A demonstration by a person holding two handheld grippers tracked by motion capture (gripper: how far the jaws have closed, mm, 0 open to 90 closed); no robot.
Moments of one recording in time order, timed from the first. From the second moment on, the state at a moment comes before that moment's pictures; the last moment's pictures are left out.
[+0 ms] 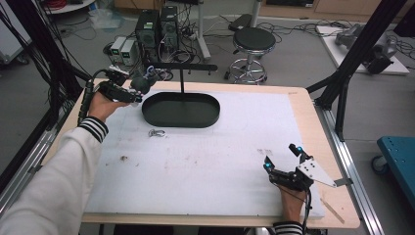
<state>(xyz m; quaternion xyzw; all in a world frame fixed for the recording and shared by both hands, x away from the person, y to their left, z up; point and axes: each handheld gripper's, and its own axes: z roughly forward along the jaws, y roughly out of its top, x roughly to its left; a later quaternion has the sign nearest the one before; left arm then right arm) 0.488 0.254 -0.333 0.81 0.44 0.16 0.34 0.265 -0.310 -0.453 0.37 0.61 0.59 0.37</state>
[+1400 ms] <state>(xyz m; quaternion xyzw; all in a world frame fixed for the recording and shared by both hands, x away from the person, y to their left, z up) 0.343 0.290 -0.354 0.72 0.27 0.24 0.59 0.265 -0.310 -0.453 0.37 0.61 0.59 0.37</state>
